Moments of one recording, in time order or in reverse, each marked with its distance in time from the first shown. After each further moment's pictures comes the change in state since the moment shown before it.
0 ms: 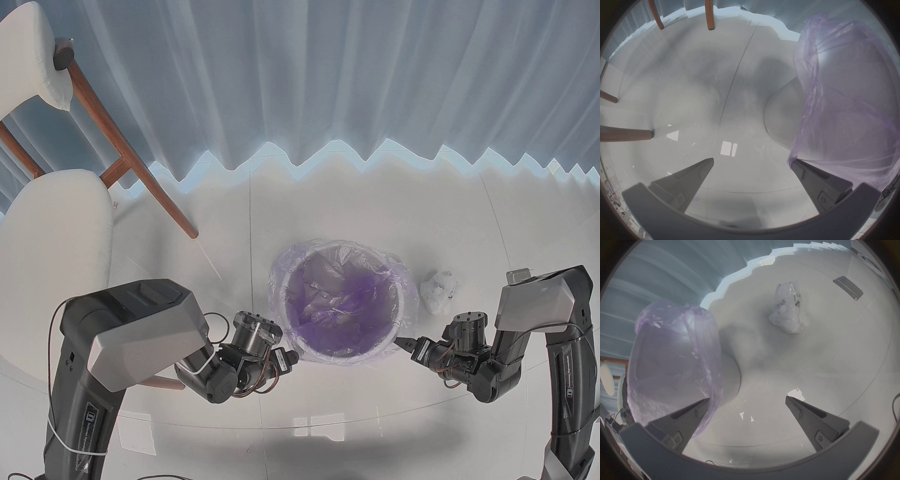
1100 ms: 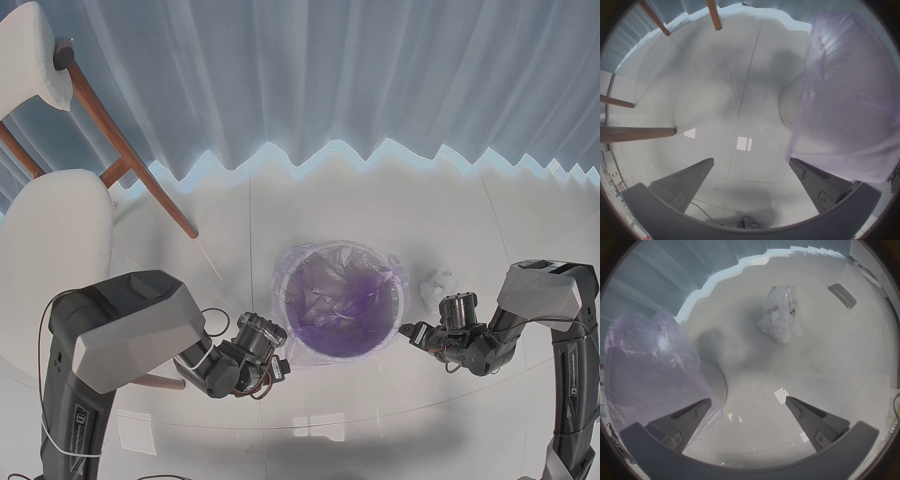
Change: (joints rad) left arm -0.019 -0.051 -0.024 0.245 0.099 0.007; right arm -0.009 -0.030 -0.242 0.382 -0.126 -0.013
